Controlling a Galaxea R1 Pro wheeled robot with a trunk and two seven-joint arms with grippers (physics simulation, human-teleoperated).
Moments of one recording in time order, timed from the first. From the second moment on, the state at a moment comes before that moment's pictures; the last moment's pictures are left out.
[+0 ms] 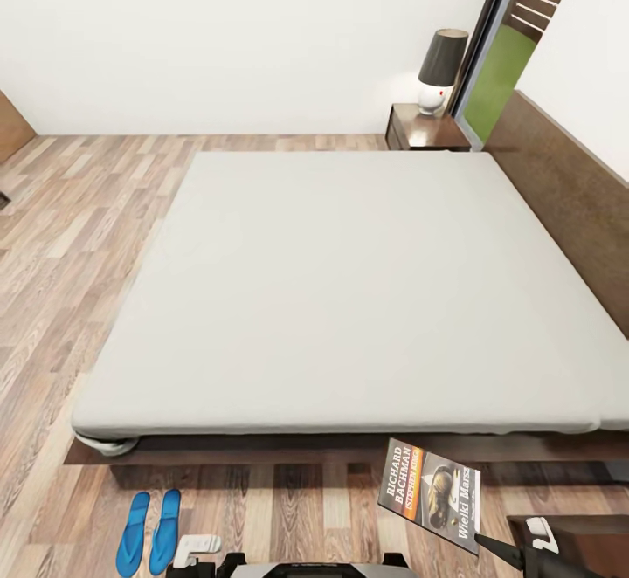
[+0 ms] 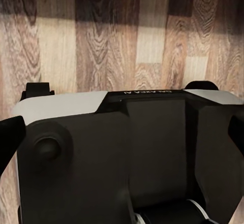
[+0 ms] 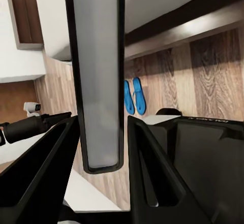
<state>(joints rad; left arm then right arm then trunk) -0.47 0.09 -0.27 -0.02 0.39 -0.19 -0.44 -0.43 -0.46 0.06 -0.15 -0.47 0.10 1.39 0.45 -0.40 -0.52</state>
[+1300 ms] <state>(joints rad) -0.47 0.08 -0.27 -0.02 0.39 -0.19 -0.44 -0.43 -0.46 0.05 -0.07 -0.48 0.10 1.39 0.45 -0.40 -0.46</state>
